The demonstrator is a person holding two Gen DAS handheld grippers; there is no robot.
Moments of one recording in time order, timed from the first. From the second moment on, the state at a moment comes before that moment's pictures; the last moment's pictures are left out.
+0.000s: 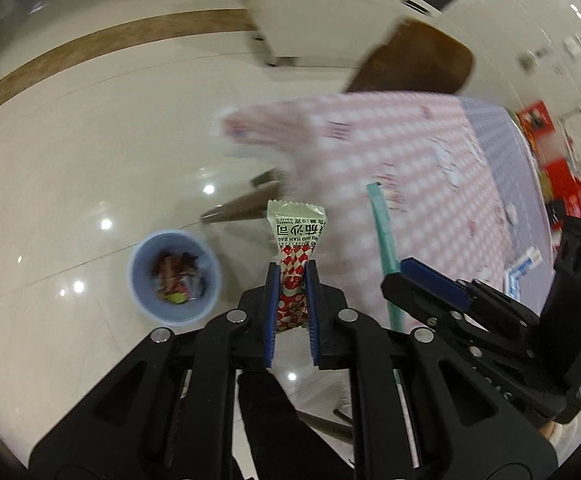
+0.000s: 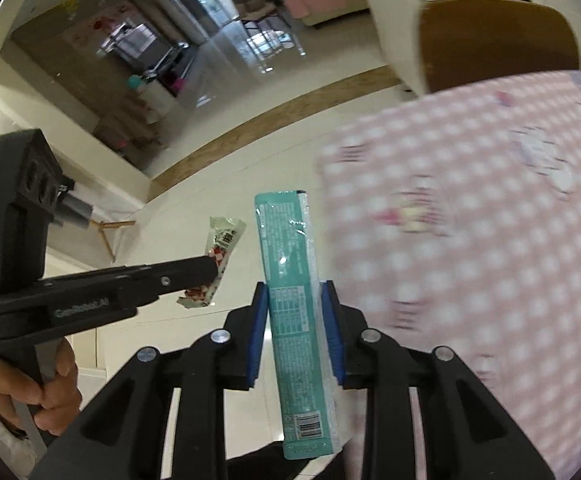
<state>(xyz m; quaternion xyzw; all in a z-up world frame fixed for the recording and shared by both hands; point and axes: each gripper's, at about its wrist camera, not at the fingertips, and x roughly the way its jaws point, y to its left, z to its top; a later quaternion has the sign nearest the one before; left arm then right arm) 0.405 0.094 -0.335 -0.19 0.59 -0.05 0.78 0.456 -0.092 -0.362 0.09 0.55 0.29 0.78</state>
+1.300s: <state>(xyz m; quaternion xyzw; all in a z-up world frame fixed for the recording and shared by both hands) 0.377 0.215 -0.362 -0.24 0.61 -0.01 0.75 0.445 0.036 -0.378 0.05 0.60 0.28 0.75</state>
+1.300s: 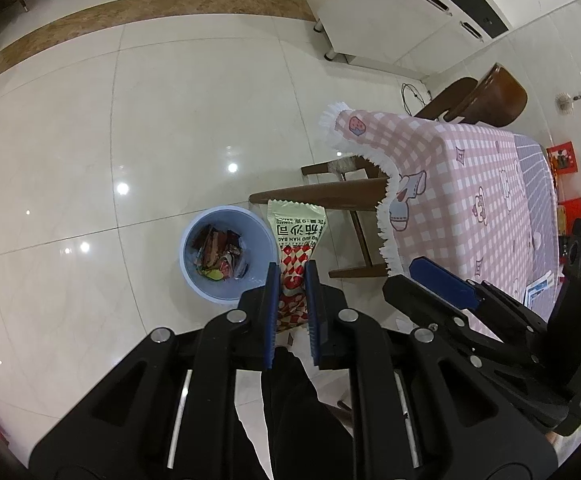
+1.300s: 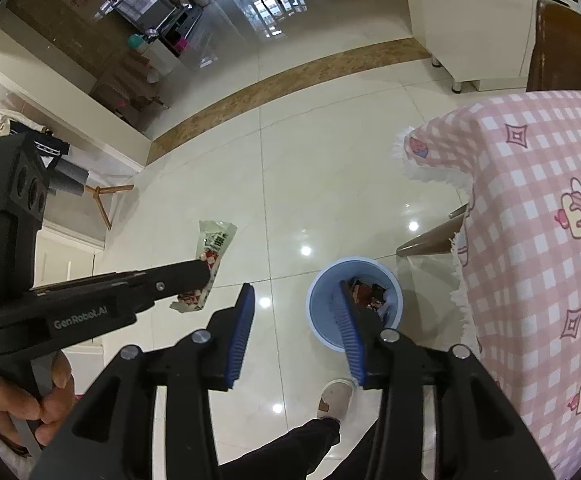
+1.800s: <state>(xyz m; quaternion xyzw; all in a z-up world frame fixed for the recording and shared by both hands) 0.393 0.200 -0.361 -0.22 0.62 -0.02 0.75 0.446 0.019 -0.364 0.06 0.59 0.26 0.76</state>
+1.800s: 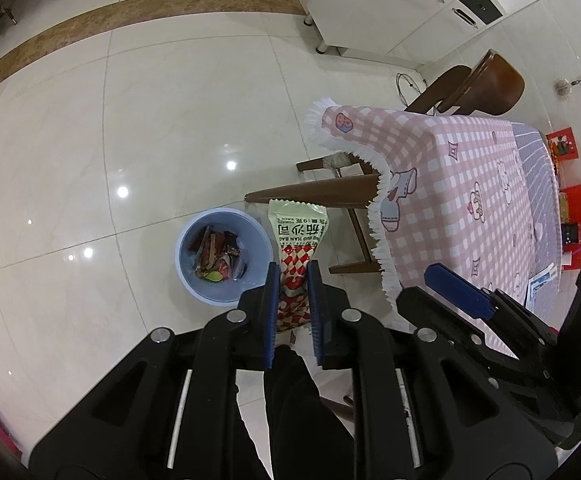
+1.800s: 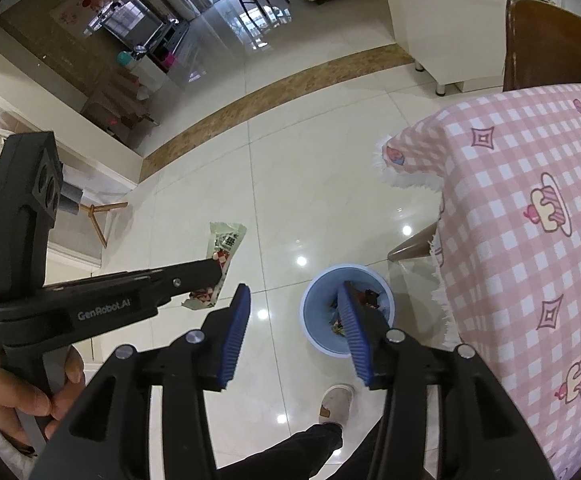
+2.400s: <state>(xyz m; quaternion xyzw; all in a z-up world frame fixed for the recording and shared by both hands) 0.402 0.170 -0.338 -0.19 0.62 -0.04 0.76 0.437 -0.011 -0.341 0.08 0.58 0.23 0.78</state>
